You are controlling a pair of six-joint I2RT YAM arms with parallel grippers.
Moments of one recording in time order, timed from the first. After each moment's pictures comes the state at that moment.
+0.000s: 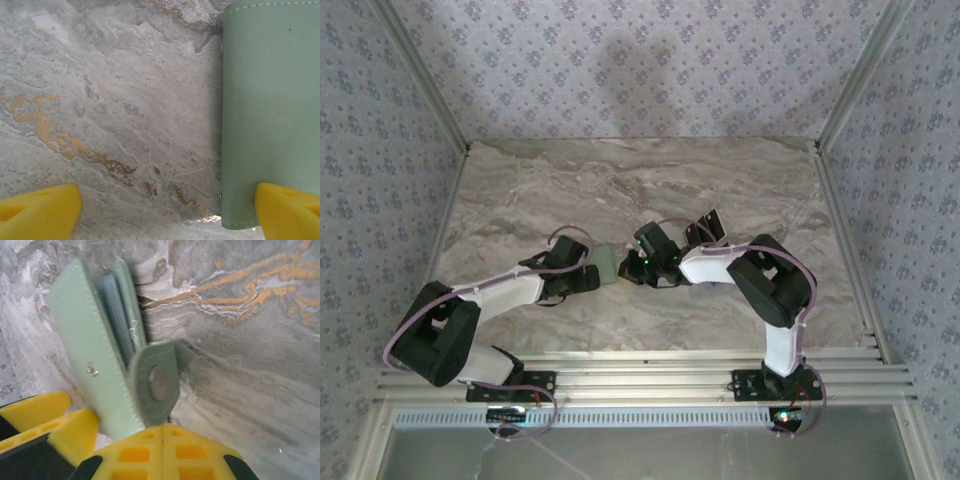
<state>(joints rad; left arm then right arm) -0.56 1.40 0.61 -0.34 -0.13 -0.68 0.78 1.87 1.00 0.03 -0.33 1.04</state>
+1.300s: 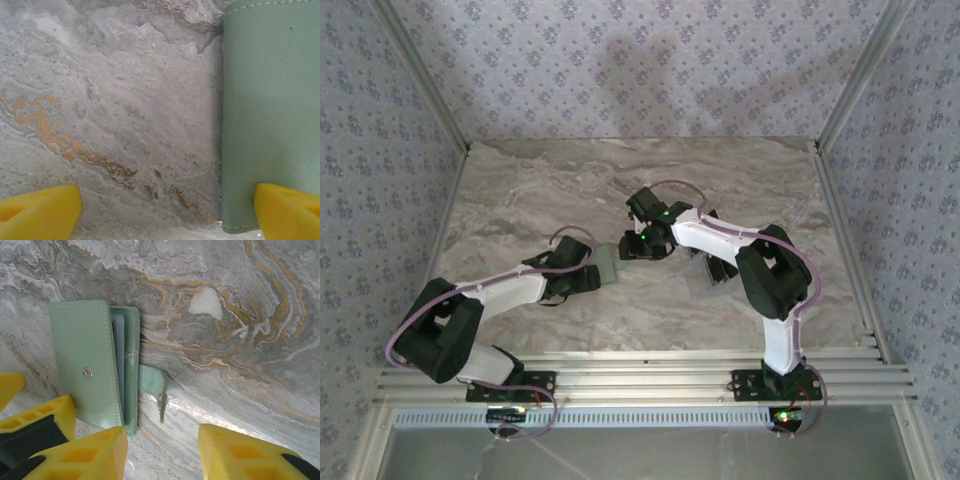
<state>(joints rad) -0.58 1.42 0.62 -0.34 -0.16 -0.69 0.73 1.95 1.43 -0.61 -0.24 0.59</state>
